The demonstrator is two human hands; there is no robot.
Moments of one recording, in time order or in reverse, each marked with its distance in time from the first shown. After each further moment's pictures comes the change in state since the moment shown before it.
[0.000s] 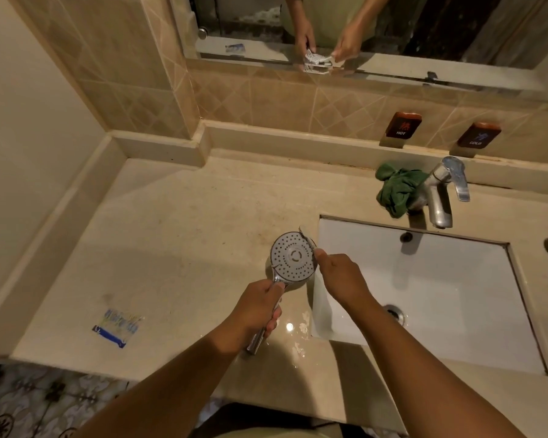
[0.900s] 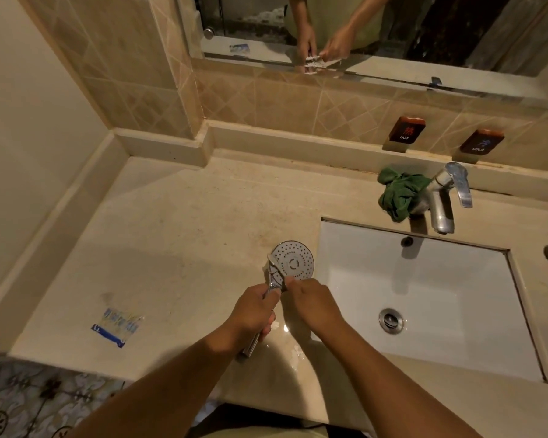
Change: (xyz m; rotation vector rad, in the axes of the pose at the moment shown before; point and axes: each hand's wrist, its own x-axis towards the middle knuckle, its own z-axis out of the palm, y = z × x) left_hand 0.001 -0.009 -0.004 0.063 0.038 0.047; right_hand -0.026 -0.002 0.054 -0.102 -0.098 -0.087
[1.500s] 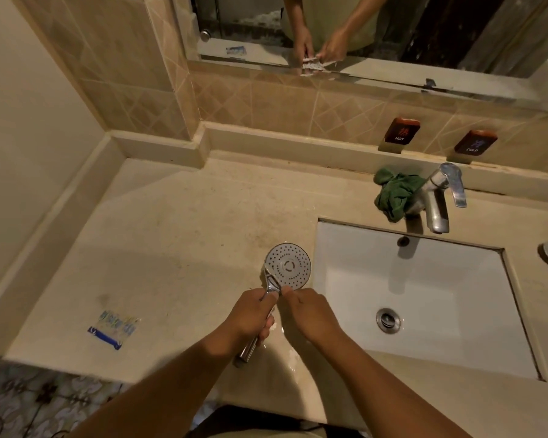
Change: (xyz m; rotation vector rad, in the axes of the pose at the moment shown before) left_hand 0.000 -0.003 -0.001 -0.060 -0.042 -0.065; right_hand -0.017 0.001 0.003 -0.064 -0.005 -0.027
